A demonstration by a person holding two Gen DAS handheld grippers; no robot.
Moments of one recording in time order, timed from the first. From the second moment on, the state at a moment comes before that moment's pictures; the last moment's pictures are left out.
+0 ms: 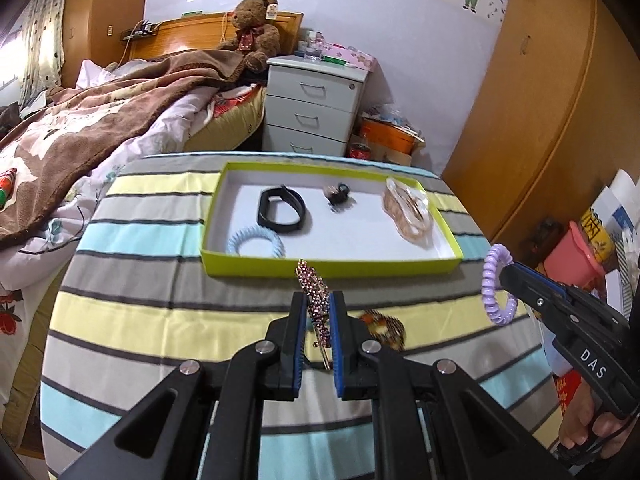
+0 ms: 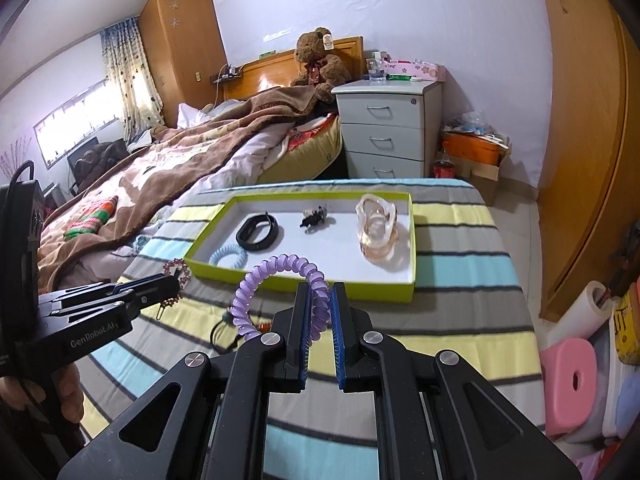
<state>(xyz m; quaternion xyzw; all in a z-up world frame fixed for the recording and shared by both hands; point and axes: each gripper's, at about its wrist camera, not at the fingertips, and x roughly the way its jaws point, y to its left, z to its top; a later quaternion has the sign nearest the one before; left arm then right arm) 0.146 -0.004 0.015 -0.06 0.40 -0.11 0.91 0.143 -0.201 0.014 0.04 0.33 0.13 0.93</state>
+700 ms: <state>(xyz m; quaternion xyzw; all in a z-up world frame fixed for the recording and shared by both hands) 0.225 0.032 0.006 -0.08 0.41 -0.08 0.90 0.251 -0.173 -0.012 0.03 0.38 0.11 0.92</state>
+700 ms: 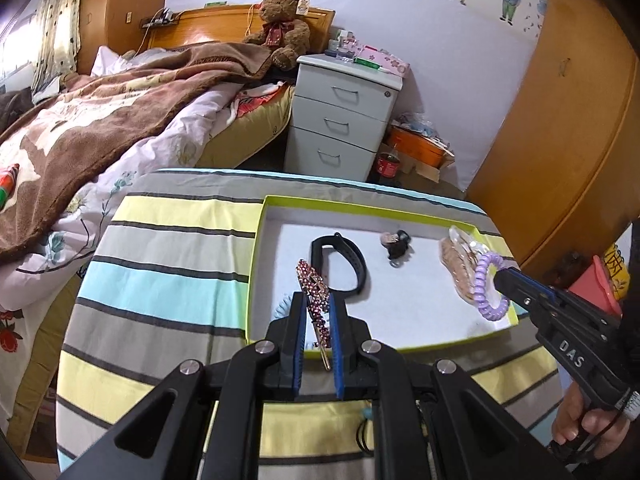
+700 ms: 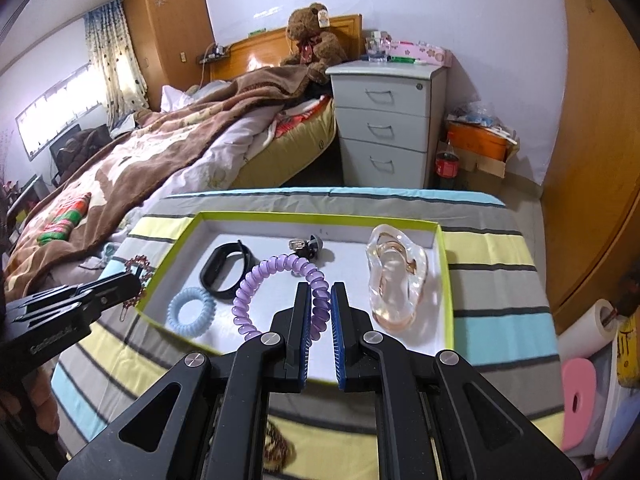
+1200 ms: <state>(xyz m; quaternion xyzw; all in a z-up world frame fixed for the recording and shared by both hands) 0.249 0.024 -0.030 -0.08 0.45 -0.08 0.89 0.291 -0.156 -0.048 0.01 0.42 0.10 0.90</state>
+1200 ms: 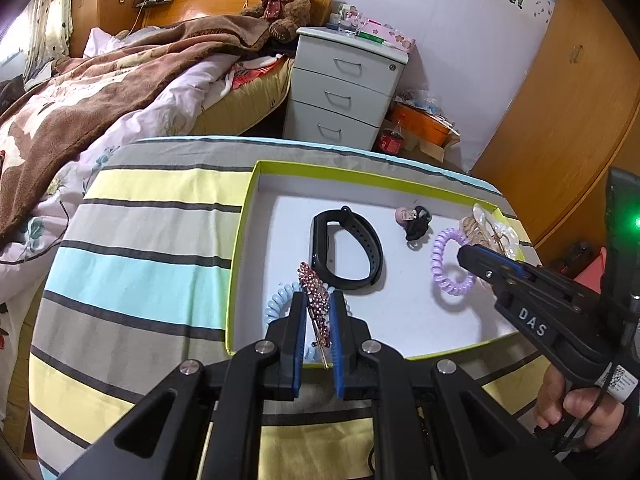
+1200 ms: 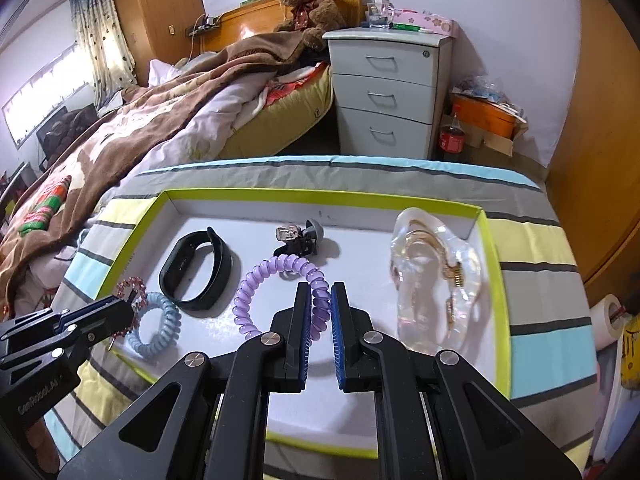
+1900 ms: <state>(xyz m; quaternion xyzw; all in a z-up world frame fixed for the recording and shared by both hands) 0.252 0.022 -0.036 -0.08 0.45 -0.08 0.88 0.305 -0.152 -0.063 0.00 0.44 0.09 0.90</state>
